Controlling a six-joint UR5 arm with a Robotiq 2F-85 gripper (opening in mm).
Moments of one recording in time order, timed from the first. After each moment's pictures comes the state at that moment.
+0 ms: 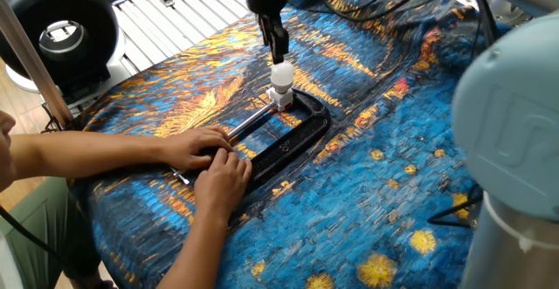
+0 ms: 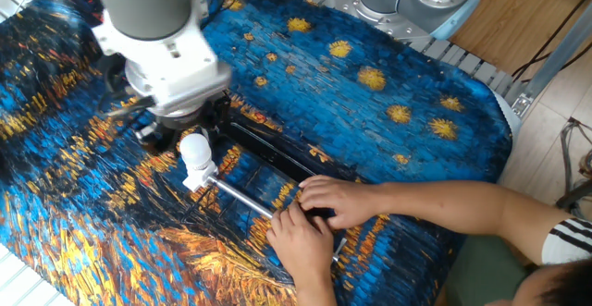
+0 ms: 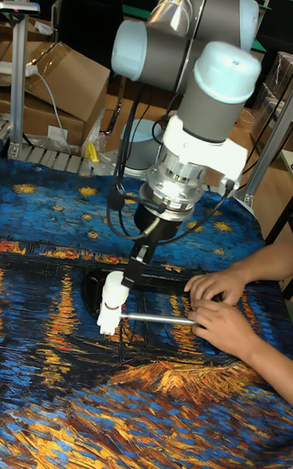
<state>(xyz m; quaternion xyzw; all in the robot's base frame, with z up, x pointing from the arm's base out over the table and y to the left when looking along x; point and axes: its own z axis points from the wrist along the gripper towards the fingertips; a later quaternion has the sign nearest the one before) 0.606 -0.001 0.135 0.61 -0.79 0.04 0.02</state>
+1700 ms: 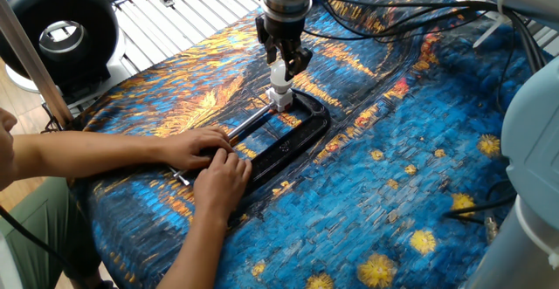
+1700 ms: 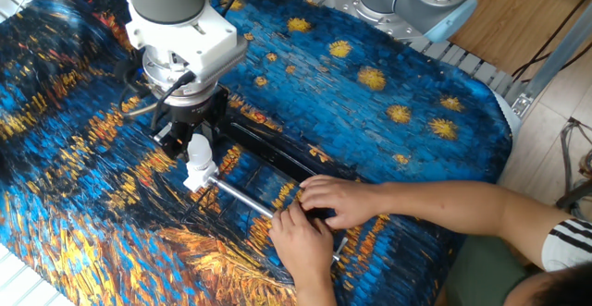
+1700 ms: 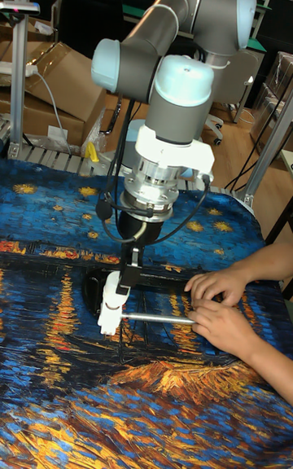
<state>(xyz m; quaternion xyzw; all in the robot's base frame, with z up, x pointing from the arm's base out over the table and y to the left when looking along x) 0.595 -0.013 0.103 0.70 -0.71 0.04 -0.02</state>
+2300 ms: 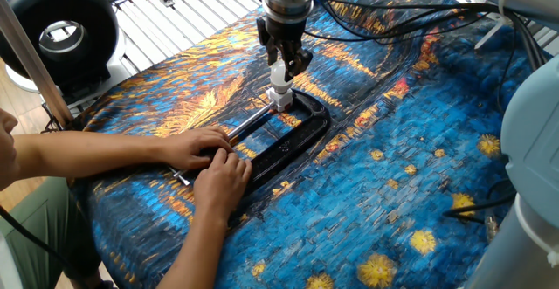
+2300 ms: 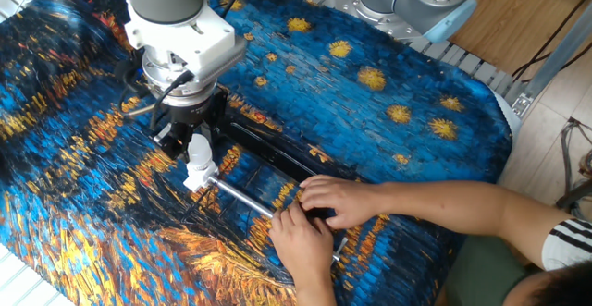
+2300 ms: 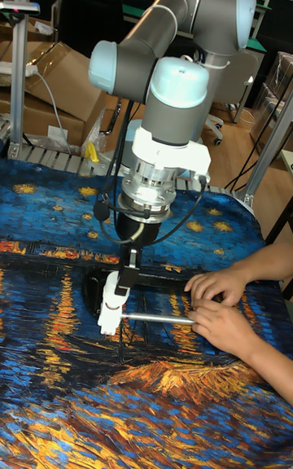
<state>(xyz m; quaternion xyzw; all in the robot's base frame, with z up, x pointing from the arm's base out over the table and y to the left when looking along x) 0.594 -0.014 0.099 0.70 -0.71 0.04 -0.03</state>
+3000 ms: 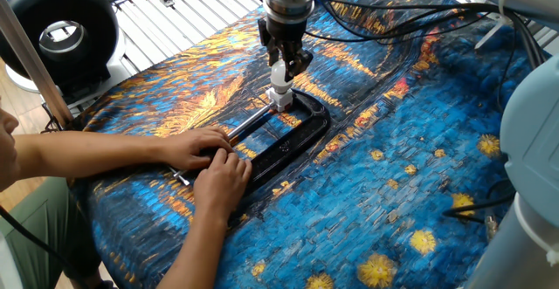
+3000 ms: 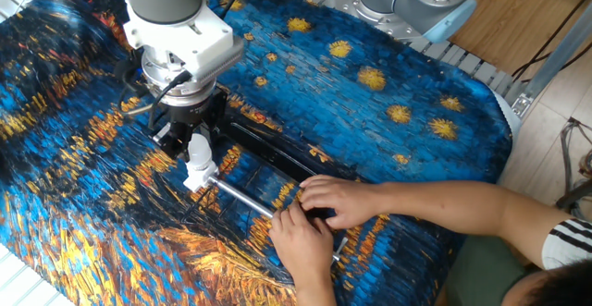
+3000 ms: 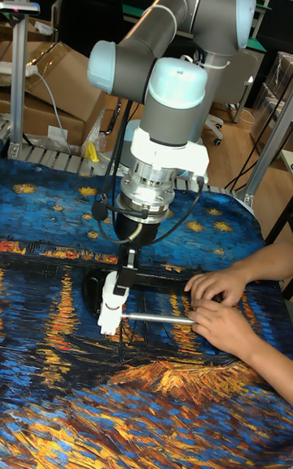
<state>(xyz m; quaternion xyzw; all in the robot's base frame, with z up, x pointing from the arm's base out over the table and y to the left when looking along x) 0.592 -0.015 0.098 0.69 -0.72 0.03 -0.03</state>
